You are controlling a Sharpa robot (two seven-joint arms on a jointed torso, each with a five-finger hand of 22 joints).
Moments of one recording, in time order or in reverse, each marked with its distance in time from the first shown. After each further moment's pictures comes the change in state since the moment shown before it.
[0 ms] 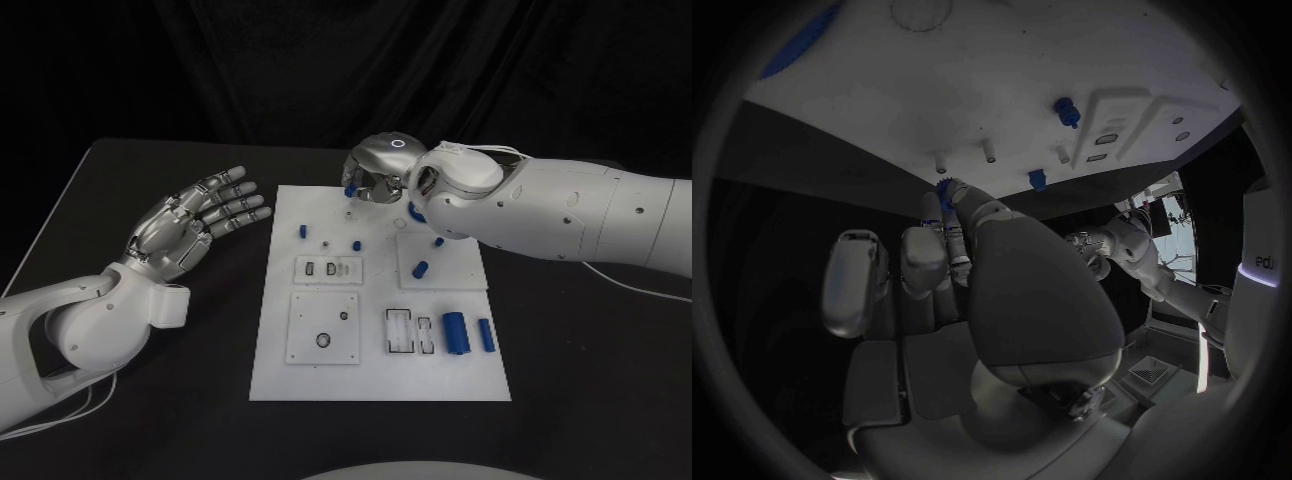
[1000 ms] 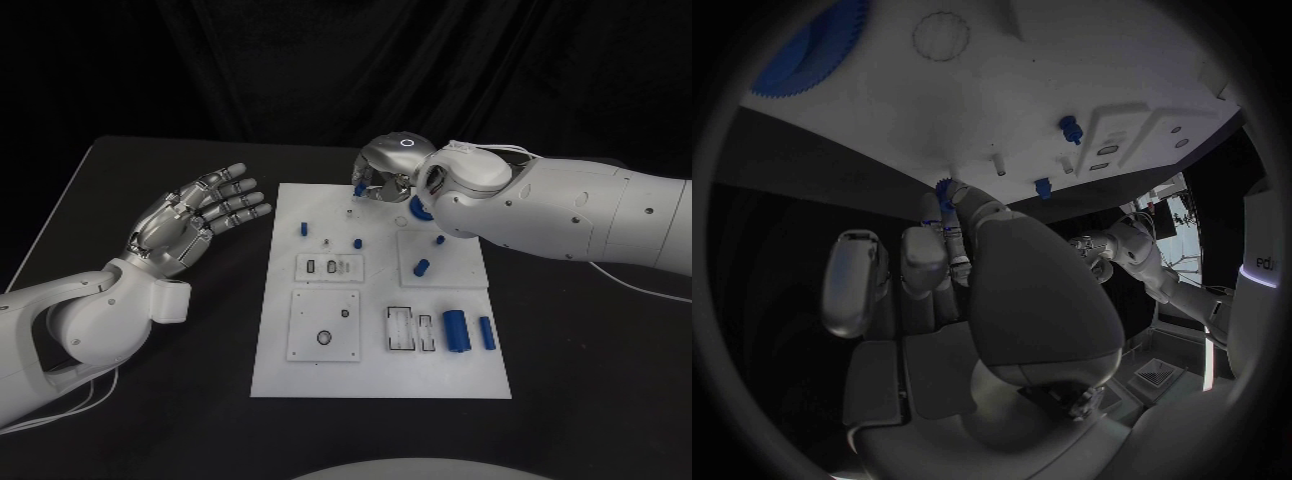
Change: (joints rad) left arm 0.000 0.002 0.000 -0.009 0.002 0.001 0.000; left_hand 0.000 0.000 0.000 0.000 0.004 0.004 0.004 0.000 0.000 0.003 0.003 0.000 0.000 0.004 0.004 0.000 0.000 0.000 0.000 0.000 0.000 0.000; right arm -0.007 -0.019 0.000 -0.001 -0.004 0.014 -0.010; right_hand -0.004 -0.004 0.002 -0.004 0.014 -0.007 0.006 -0.006 0.001 0.000 0.000 -0.017 0.000 0.000 0.000 0.000 0.003 0.000 0.000 0.000 0.000 0.001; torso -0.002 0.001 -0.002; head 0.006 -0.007
